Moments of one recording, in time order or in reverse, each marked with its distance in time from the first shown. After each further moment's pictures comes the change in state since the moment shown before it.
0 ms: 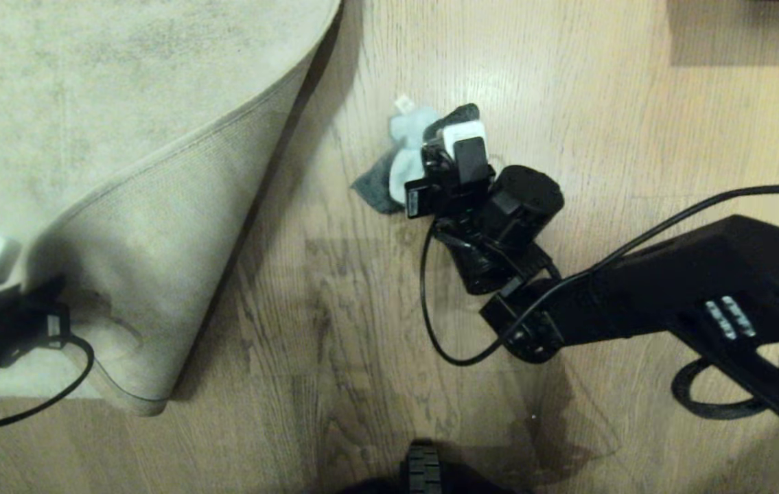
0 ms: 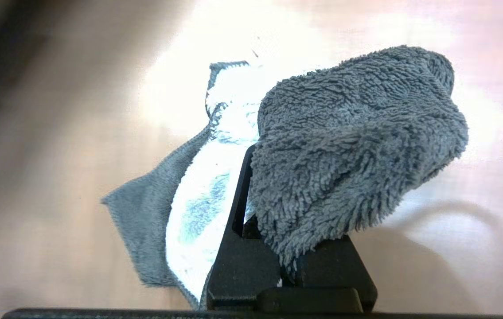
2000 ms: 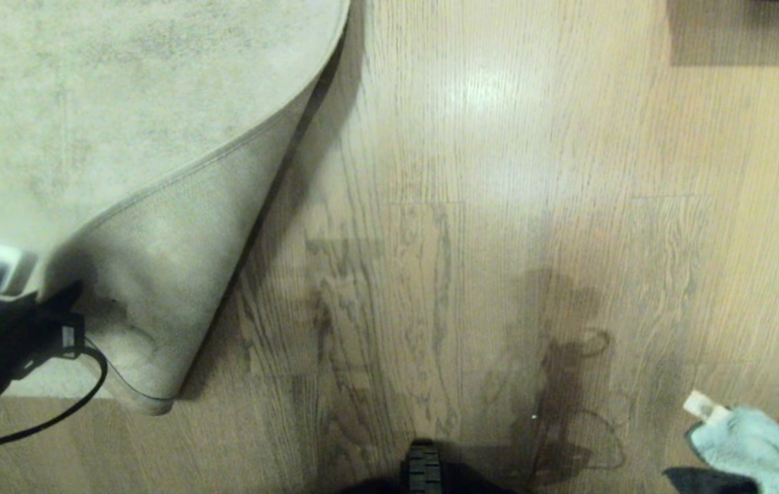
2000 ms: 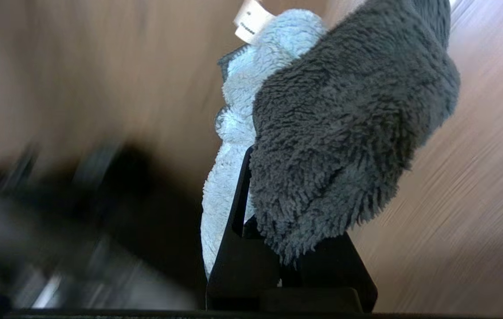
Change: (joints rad) left arm -0.051 0.004 0.061 -0.066 0.000 0.003; right arm -0.393 -1.908 1.404 1.183 0.337 0.278
